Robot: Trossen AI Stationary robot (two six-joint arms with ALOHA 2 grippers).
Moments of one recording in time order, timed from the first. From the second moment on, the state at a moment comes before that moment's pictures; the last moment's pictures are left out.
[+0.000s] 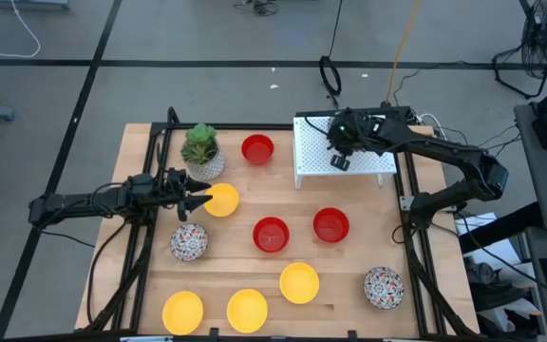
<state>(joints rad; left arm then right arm) 0.15 0.17 0.02 0.07 0.00 -0.43 -0.52 1.37 1.12 -0.74 0.28 -0.25</state>
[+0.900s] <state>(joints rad) 0.15 0.17 0.02 0.07 0.00 -0.43 0.04 1.00 1.07 -1.10 -0.17 0.38</state>
